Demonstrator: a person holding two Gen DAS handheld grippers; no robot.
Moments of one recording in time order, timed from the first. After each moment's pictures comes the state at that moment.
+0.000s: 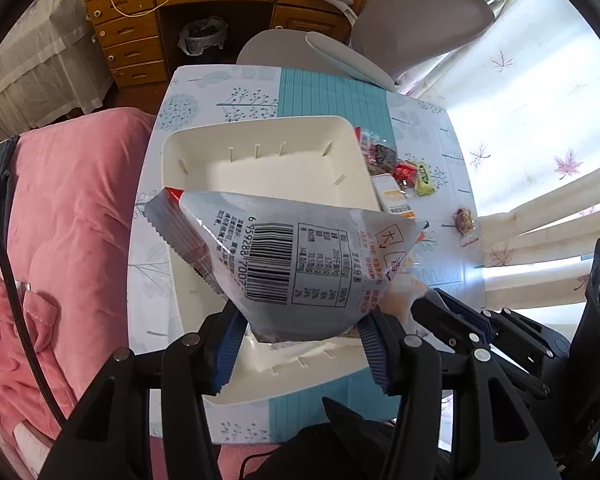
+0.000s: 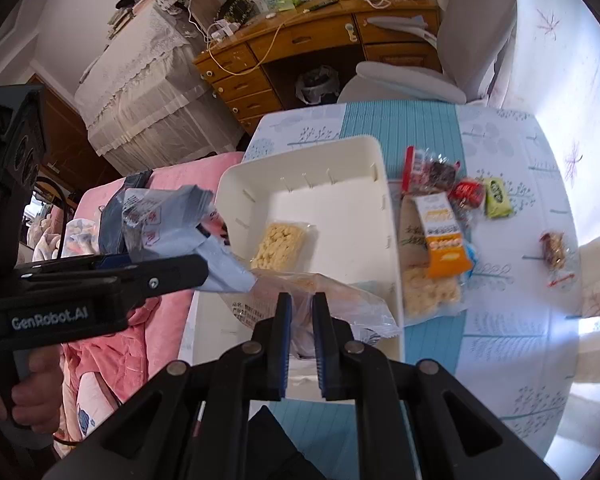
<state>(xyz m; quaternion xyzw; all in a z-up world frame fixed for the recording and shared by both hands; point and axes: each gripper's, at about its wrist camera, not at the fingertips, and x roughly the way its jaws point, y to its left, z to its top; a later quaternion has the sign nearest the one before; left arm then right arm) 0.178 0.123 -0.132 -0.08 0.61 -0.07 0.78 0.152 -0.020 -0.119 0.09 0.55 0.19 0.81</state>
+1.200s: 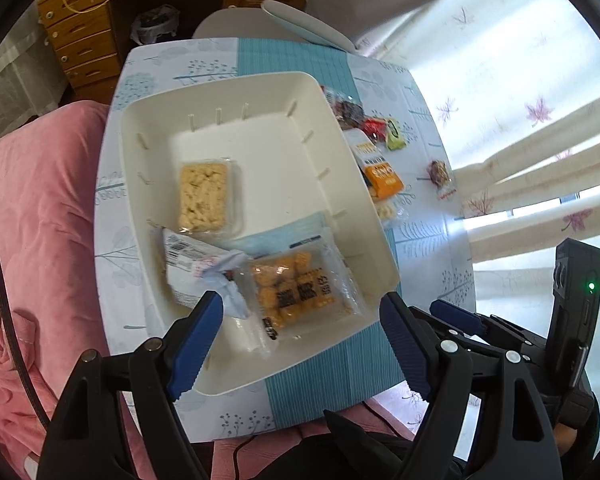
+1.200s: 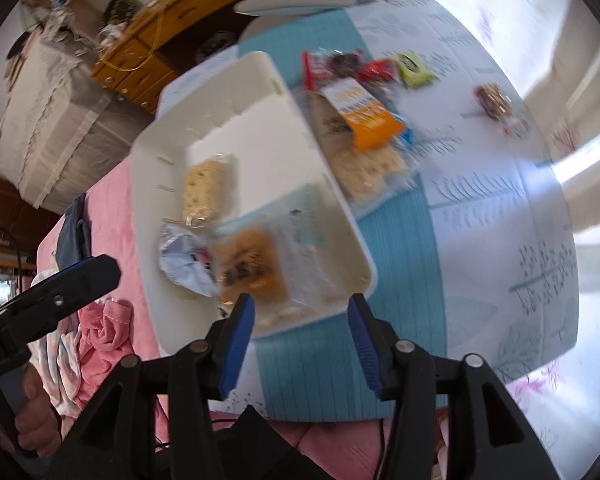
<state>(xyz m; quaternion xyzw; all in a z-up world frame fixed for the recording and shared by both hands) 0.158 0.114 -0.160 -0.07 0.63 -0.16 0.75 0.106 -0.052 -0.171 0.18 0.64 0.03 0.74</state>
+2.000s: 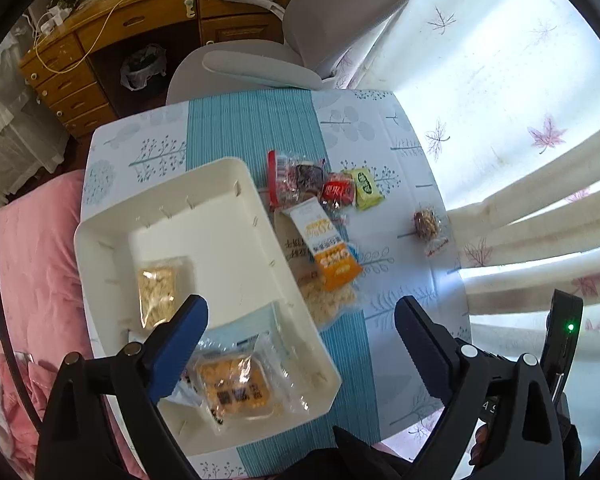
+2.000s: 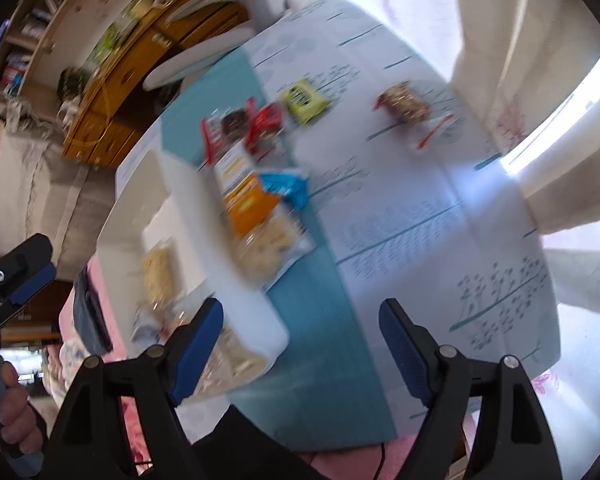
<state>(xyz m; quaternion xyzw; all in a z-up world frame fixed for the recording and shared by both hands) 0.248 -0.007 -0.120 -0.01 0.61 -0.13 0.78 0.142 -0.187 -0.187 0.28 0.62 -0.03 0.73</state>
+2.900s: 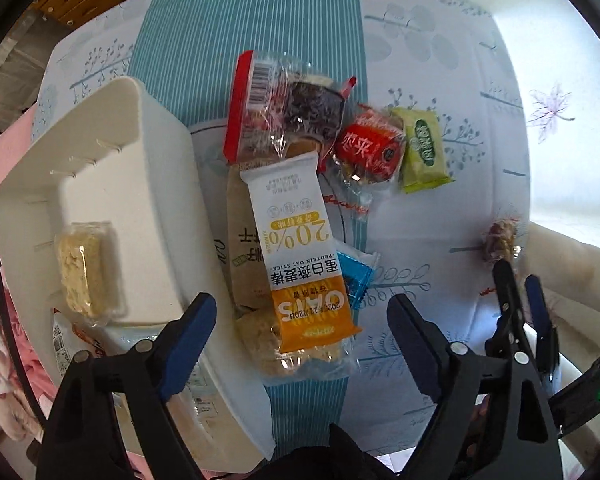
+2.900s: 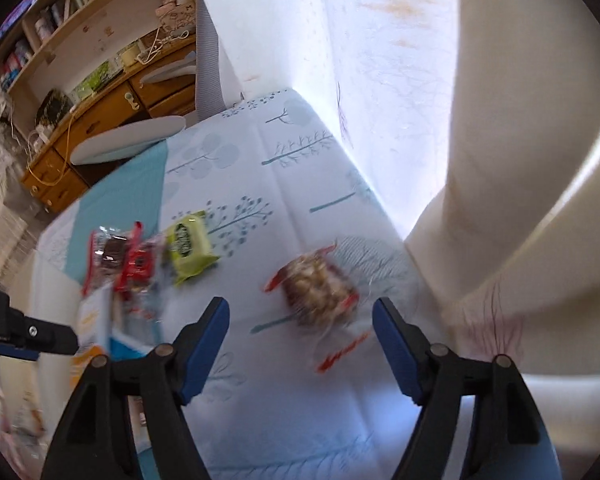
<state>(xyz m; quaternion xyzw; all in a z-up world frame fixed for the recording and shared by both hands) 0.332 -0.100 -0.279 -0.01 0.76 -0.01 0.65 0.227 -0.266 -0.267 0.14 0.49 -0.10 0.85</state>
